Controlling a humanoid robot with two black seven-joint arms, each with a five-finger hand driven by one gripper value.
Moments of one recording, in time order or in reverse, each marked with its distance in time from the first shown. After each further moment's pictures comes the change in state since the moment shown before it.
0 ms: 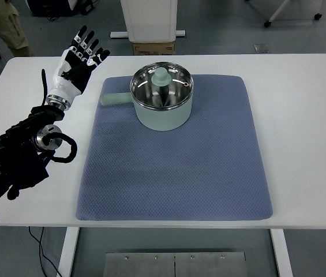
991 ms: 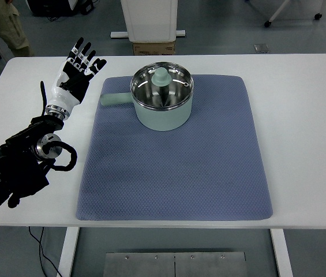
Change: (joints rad) left arm 0.044 0.001 -0.034 -0.002 0.000 0.000 0.000; right arm 0.000 0.000 0.000 0.000 0.000 0.000 0.000
